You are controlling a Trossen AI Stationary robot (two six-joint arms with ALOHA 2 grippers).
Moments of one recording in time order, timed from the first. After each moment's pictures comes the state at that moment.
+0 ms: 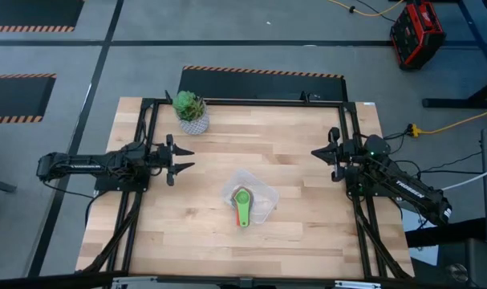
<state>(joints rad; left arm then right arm) 0.11 0.21 0.01 0.12 -0.05 0.01 -0.61 0.01 0.01 0.08 -0.60 0.05</state>
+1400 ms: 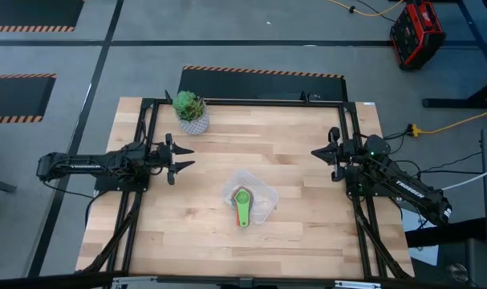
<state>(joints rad) 0.11 0.21 0.01 0.12 -0.08 -0.01 -0.61 0.01 0.01 0.08 -0.59 0.04</state>
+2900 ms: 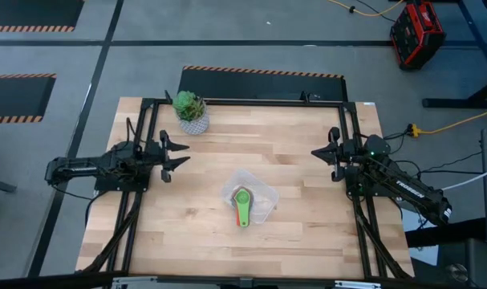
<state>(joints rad) 0.11 0.02 0.01 0.12 -0.08 -0.01 -0.61 0.01 0.01 0.08 -0.59 0.04</state>
